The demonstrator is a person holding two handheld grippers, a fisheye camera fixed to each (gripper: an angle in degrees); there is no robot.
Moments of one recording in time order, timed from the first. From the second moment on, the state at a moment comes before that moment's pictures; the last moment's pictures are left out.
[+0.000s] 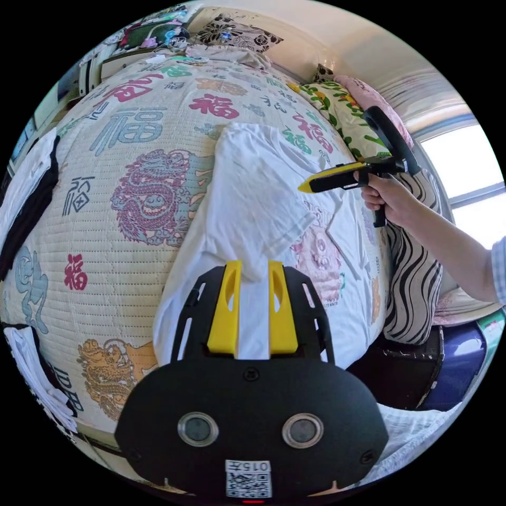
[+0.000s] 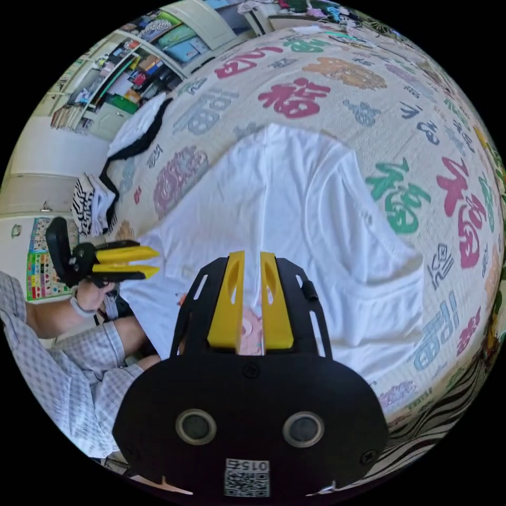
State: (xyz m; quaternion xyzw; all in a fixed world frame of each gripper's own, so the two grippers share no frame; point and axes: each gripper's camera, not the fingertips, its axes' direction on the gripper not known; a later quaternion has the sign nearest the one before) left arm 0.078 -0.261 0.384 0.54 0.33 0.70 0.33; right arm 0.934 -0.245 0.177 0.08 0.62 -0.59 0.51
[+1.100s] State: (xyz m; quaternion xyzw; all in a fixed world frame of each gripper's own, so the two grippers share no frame) left arm 0.291 -0.023 0.195 0.65 0.01 0.72 0.25; right arm 0.743 -0.173 -0.007 0.23 0.63 -0.54 0.51
